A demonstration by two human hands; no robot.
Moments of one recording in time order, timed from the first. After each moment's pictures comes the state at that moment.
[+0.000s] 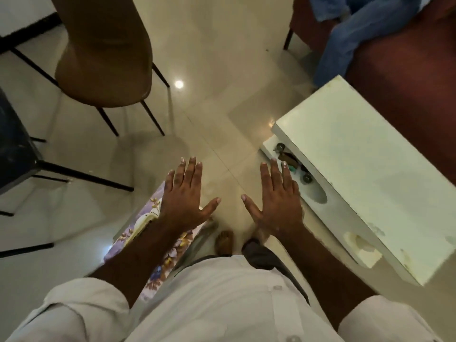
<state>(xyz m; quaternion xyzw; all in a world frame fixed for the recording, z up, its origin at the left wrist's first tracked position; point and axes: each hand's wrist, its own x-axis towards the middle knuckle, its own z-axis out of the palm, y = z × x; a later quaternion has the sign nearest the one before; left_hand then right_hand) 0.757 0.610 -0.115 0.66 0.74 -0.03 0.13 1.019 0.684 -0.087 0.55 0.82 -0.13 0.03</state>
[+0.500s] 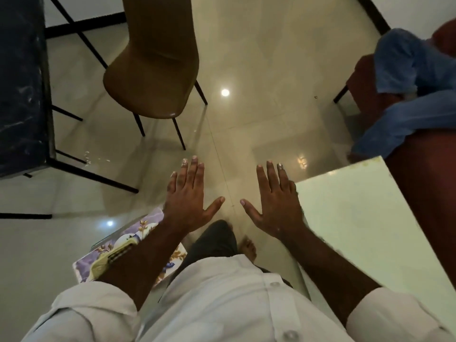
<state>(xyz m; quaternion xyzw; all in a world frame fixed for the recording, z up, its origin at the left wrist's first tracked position) 0.744 0.801 -0.109 0.50 0.86 0.01 0.14 0.959 0.958 -0.095 0.36 0.92 -0.12 0.04</state>
